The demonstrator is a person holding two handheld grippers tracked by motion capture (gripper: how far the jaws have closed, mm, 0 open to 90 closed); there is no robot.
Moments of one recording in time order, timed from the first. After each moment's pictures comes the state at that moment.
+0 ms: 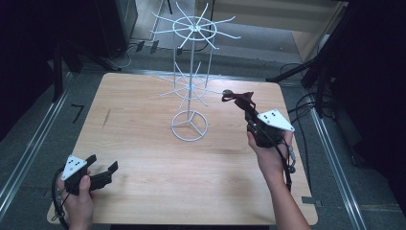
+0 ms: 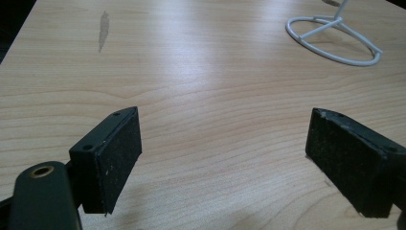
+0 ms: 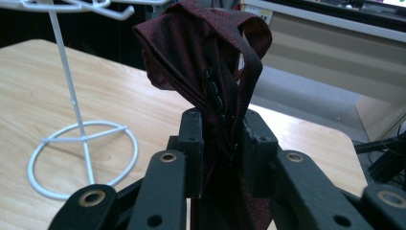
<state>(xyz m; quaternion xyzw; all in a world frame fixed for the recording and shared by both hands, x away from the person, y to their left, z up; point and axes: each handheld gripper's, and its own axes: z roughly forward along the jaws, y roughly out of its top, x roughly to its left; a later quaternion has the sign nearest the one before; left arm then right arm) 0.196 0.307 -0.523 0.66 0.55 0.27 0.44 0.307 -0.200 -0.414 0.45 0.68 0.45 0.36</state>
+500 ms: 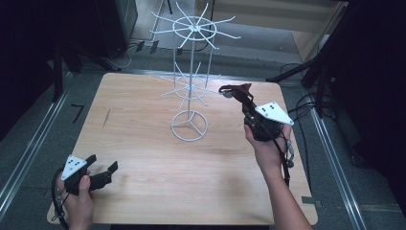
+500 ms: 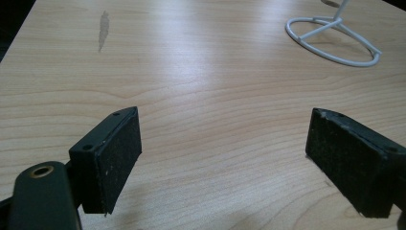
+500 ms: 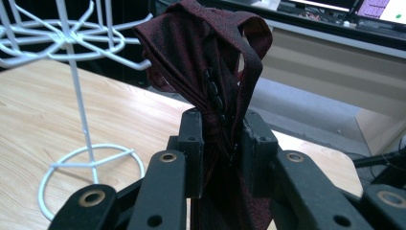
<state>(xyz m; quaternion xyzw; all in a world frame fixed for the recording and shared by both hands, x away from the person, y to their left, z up) 0.196 0.307 -0.523 0.66 0.55 0.26 0.44 0.310 -0.188 -0.391 0.44 0.67 0.47 0.37</state>
